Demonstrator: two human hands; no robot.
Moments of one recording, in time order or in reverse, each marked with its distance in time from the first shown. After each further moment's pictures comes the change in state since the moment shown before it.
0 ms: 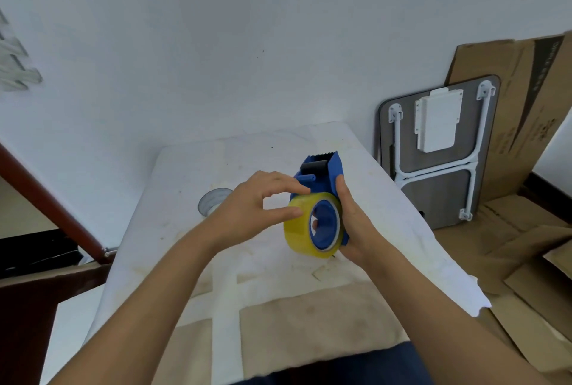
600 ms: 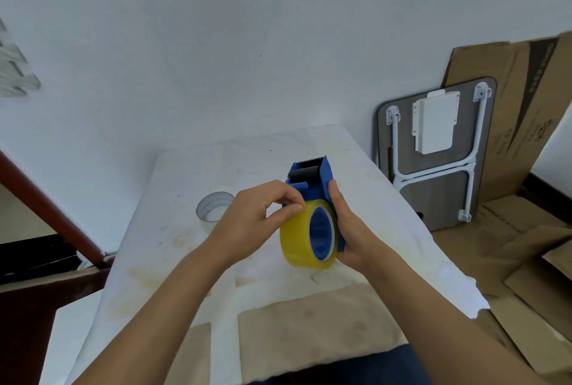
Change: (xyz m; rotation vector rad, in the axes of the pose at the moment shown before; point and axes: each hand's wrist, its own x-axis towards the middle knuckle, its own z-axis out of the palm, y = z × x) left_hand -0.006 0.010 0.013 -0.004 0.132 0.094; right_hand -0.014 -0.006 0.008 -0.007 -0.151 0.048
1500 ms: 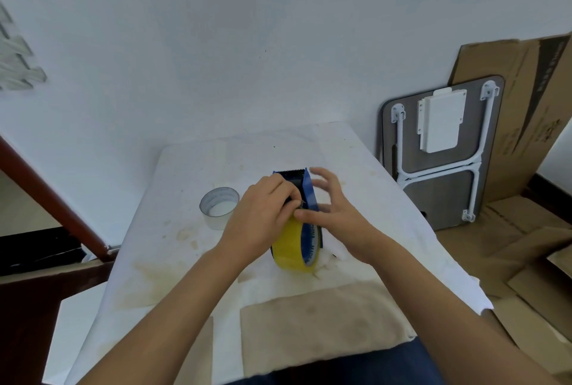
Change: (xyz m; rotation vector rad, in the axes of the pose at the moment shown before) left_hand 0.005 -0.017 0.023 0.366 0.110 0.067; right_hand 0.004 -0.008 0.000 -0.427 -0.095 -0.140
